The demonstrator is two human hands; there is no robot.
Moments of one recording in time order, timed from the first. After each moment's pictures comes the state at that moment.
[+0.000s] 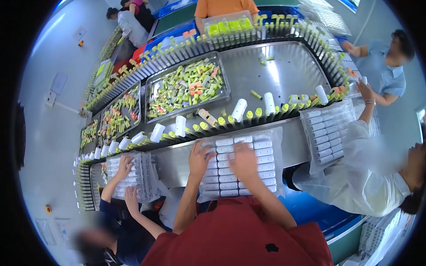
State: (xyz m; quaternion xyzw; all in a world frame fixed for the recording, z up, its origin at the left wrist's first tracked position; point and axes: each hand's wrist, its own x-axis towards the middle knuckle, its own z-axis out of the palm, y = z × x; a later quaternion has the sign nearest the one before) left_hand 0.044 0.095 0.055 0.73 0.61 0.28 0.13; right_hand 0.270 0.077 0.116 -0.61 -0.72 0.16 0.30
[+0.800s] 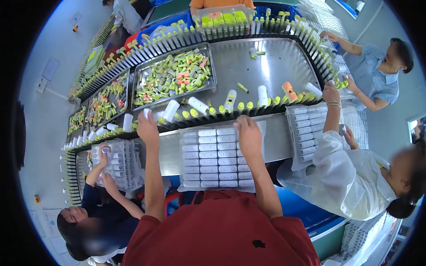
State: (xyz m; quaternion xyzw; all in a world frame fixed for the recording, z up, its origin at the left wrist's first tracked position) left_hand -0.037 0.179 0.115 0.54 0.78 0.25 -0.20; right_hand 0.345 0.123 0.109 -0.64 -0.67 0.08 0.36
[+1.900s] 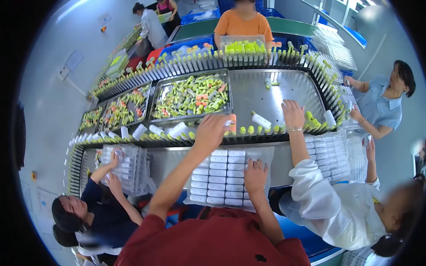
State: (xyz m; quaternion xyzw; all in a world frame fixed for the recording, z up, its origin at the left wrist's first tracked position) left_hand 0.140 0.177 0.217 0.83 0.36 0.43 -0.05; right_hand 0.344 0.064 0.058 -0.66 -0.73 0.05 0.16
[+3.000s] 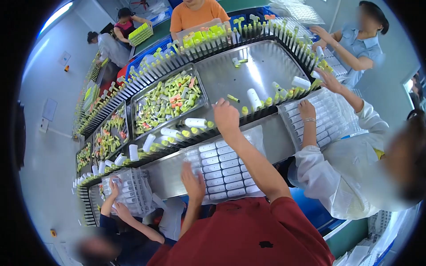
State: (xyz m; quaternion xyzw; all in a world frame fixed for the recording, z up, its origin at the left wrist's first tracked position) left_hand 0.082 0.023 0.043 0.71 0.64 0.29 0.03; right_hand 0.302 0.234 0.129 -0.69 -0.66 -0.08 0.28
